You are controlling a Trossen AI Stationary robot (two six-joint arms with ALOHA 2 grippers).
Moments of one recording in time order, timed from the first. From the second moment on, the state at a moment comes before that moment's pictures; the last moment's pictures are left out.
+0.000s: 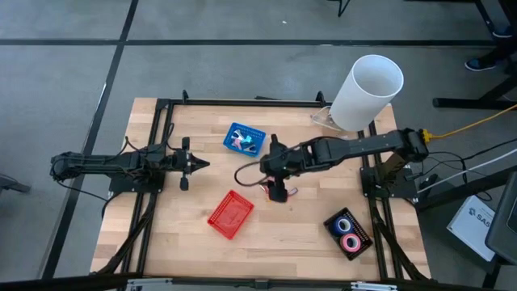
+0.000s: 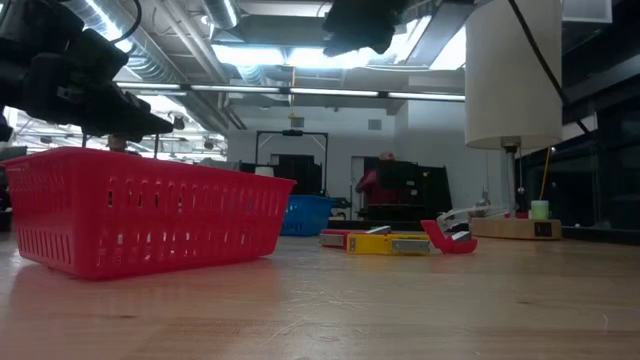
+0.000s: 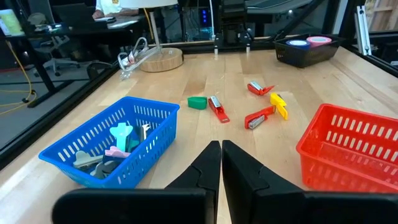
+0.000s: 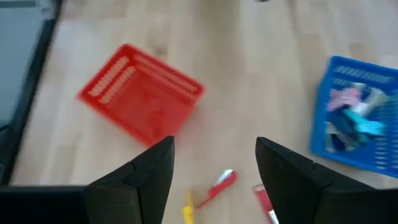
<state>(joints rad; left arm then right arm) 0.10 0.23 0.01 0.02 -0.03 0.07 0.16 1.70 1.51 -0.65 0.06 0.15</state>
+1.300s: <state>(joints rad) 0.10 0.23 0.01 0.03 -0.03 0.07 0.32 1.78 1.15 -0.51 0.06 0.16</state>
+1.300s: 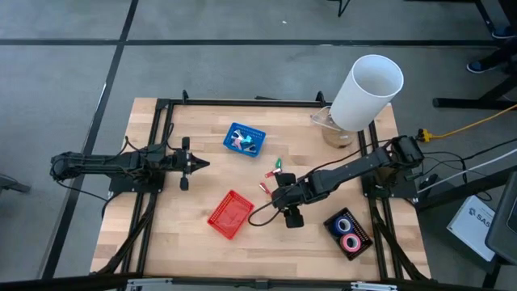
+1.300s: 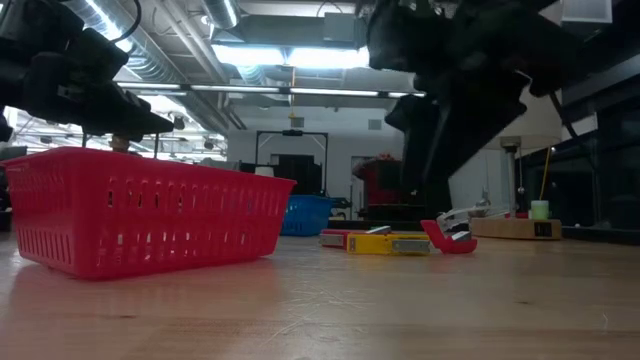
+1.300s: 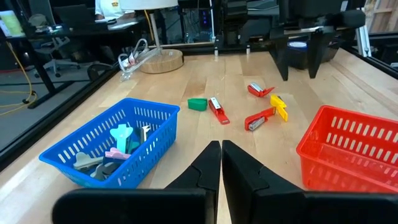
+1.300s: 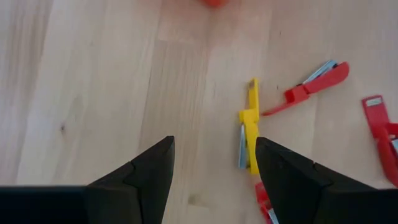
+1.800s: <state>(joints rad) 0.10 0.23 0.01 0.03 -0.03 0.07 0.35 1.77 0.97 -0.23 0.16 0.14</state>
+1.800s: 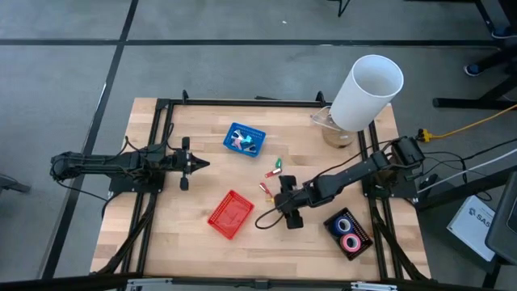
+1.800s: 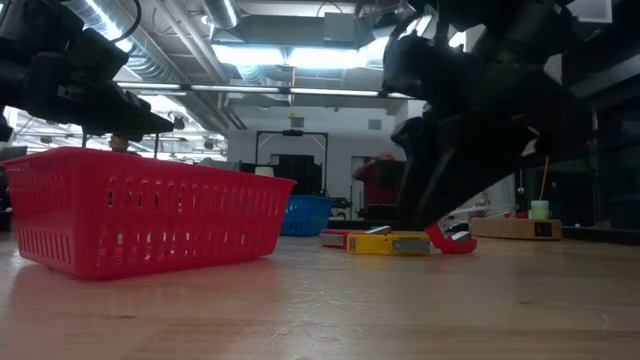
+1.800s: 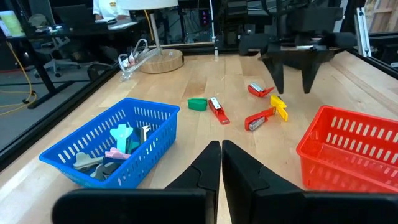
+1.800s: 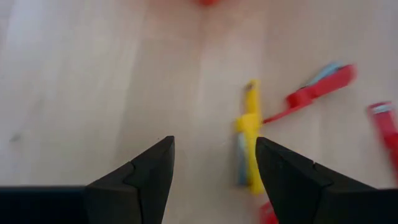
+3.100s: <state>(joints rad) 0.10 0.23 0.01 0.03 -0.03 0.07 0.27 1.80 1.10 -0.22 -0.09 0.00</state>
